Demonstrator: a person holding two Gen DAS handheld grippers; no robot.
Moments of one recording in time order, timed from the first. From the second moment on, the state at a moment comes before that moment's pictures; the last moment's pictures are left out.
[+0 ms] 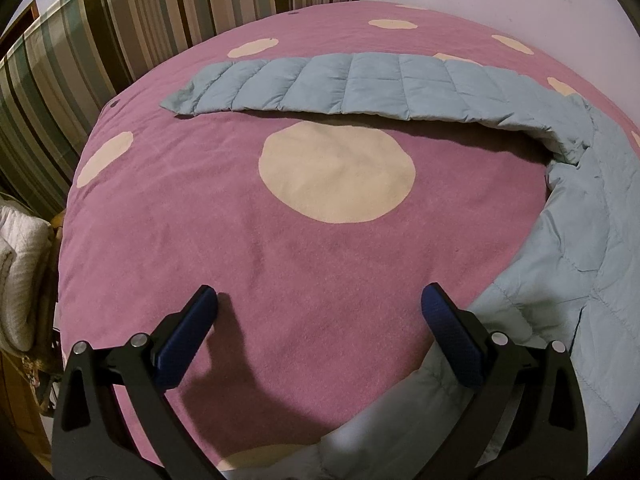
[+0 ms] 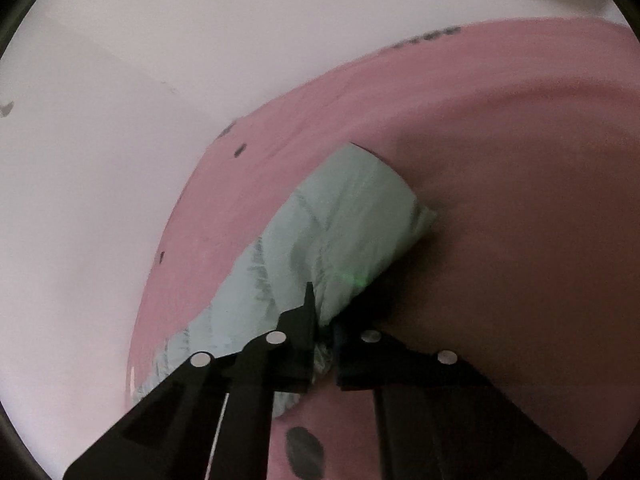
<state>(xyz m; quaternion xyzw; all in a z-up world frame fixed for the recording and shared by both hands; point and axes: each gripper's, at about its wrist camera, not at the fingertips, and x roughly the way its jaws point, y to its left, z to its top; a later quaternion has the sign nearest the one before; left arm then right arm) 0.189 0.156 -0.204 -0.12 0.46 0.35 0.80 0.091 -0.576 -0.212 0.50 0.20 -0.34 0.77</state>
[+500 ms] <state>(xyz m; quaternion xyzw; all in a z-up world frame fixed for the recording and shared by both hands) 0.190 0.154 -0.201 -0.10 0.47 0.34 0.81 0.242 -0.385 -0.101 0.29 0.25 -0.13 0.92</state>
